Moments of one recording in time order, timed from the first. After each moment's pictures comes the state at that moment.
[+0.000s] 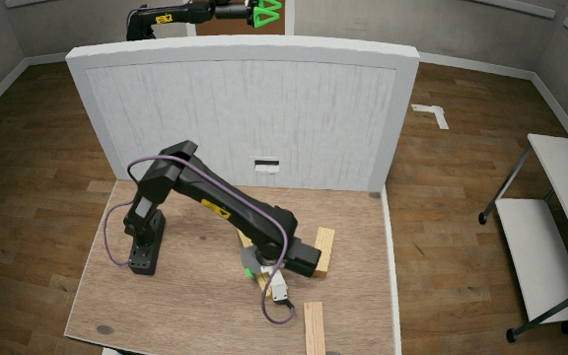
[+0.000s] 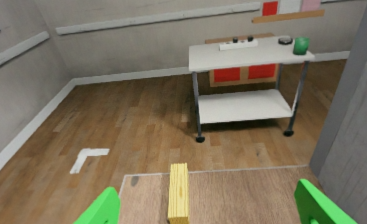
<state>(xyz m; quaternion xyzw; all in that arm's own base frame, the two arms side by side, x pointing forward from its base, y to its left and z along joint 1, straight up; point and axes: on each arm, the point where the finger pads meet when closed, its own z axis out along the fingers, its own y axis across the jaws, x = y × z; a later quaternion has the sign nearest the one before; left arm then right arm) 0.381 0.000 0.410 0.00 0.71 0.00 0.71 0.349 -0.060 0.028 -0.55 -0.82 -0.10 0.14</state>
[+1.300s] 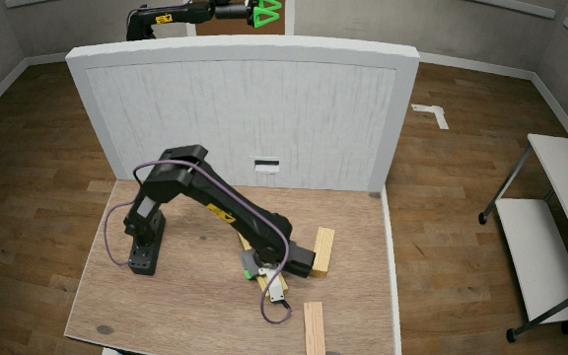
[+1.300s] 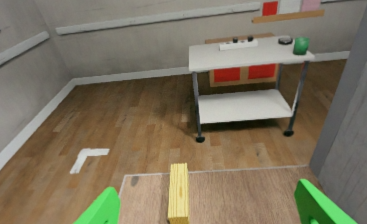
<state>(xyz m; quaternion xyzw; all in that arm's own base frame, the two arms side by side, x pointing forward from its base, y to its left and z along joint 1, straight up) 0.381 0.000 0.410 0.00 0.71 0.00 0.71 0.341 -0.043 -0.019 -0.55 -0.82 -0.10 0.14</state>
